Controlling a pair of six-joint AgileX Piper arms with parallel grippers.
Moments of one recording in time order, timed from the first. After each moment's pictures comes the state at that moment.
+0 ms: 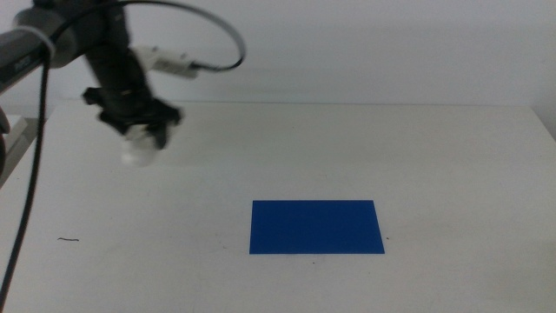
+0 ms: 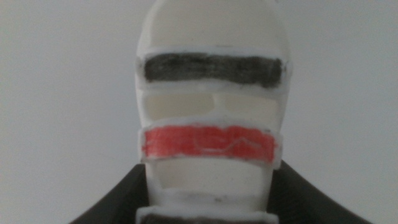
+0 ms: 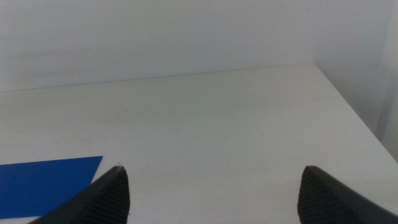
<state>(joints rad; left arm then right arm) -0.12 2.16 -1.89 -0.01 1.21 0.21 0.03 0.00 0.00 -0.04 0.27 0.14</state>
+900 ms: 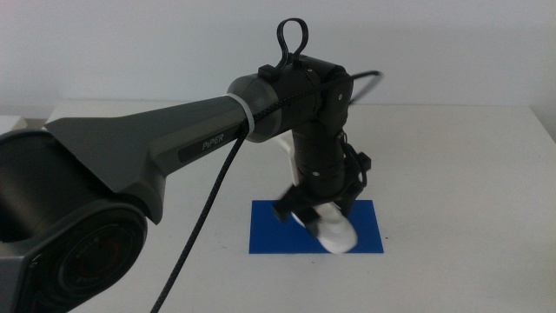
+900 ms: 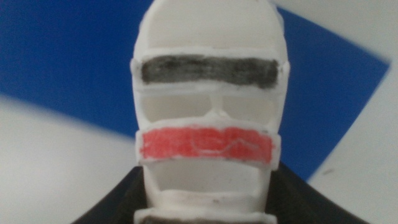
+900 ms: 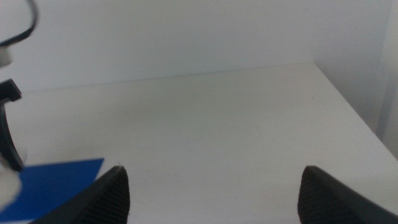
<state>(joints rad) -0.73 2.20 -1.88 -0.14 1.22 -1.17 0.03 0.00 0.00 -0.04 0.27 0.15</state>
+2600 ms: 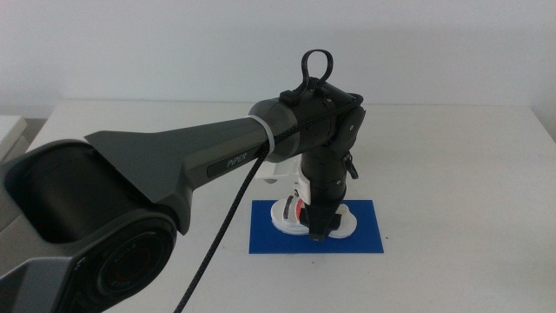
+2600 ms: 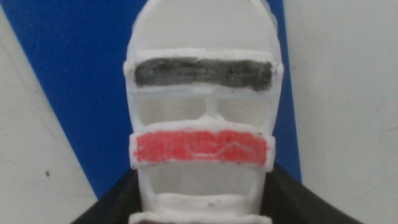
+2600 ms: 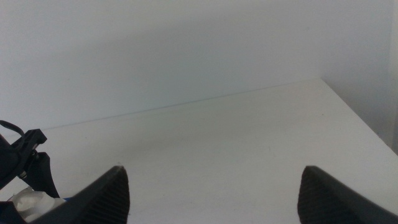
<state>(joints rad) -0.76 2.27 -1.88 0.03 1.10 -2.11 0.03 0.00 0.00 -0.04 0.19 0.24</state>
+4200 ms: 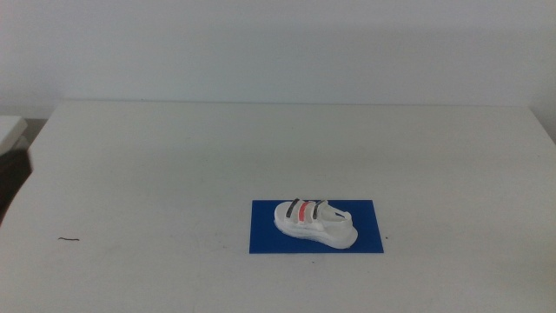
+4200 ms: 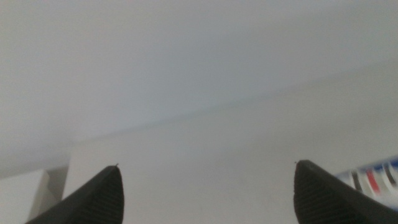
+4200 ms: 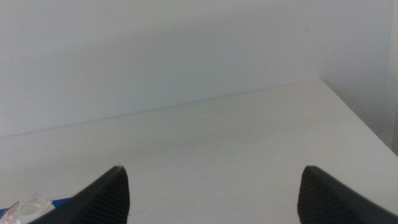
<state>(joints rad) -0.34 0.44 -0.62 0.25 0.54 -0.15 0.03 0.00 0.00 -0.04 0.19 0.24</state>
